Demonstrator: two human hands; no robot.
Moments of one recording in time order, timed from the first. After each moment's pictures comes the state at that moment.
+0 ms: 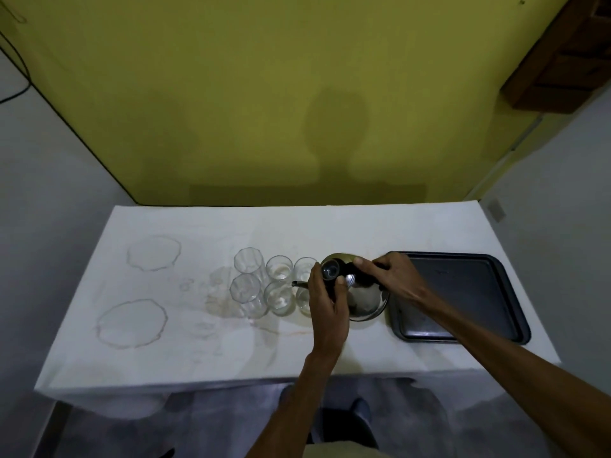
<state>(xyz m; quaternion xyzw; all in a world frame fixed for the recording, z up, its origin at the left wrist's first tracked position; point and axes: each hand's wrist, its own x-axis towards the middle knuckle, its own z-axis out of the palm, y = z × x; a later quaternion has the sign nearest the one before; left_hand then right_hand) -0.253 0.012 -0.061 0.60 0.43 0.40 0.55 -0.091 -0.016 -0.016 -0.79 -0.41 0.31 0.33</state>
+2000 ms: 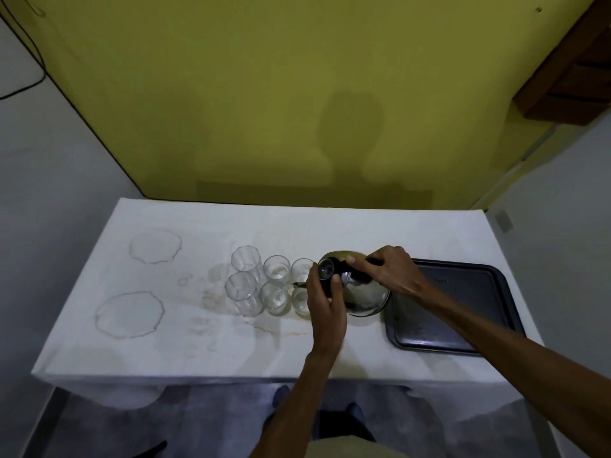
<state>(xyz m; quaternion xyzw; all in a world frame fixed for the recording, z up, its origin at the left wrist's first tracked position) -0.235 0.011 -0.063 0.56 0.47 0.41 0.55 -0.077 0.002 0.006 -0.81 -0.48 0.26 0.20</state>
